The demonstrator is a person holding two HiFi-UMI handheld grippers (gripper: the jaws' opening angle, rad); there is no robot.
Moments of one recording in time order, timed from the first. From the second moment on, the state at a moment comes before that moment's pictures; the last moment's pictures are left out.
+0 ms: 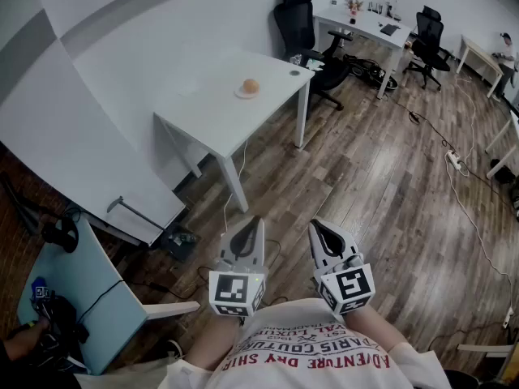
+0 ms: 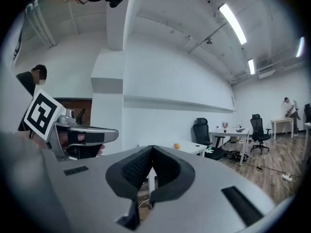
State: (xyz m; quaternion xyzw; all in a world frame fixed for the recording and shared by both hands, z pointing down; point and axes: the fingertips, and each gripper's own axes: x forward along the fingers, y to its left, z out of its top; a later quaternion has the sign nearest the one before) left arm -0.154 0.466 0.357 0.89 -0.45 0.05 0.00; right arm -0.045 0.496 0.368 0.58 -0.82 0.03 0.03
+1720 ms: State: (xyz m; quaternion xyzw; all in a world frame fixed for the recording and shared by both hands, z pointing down) left arm -0.014 0.262 0.390 0.84 -0.53 0.07 0.08; right arm 0.120 0.263 0.398 0.51 -0.85 0.11 0.03
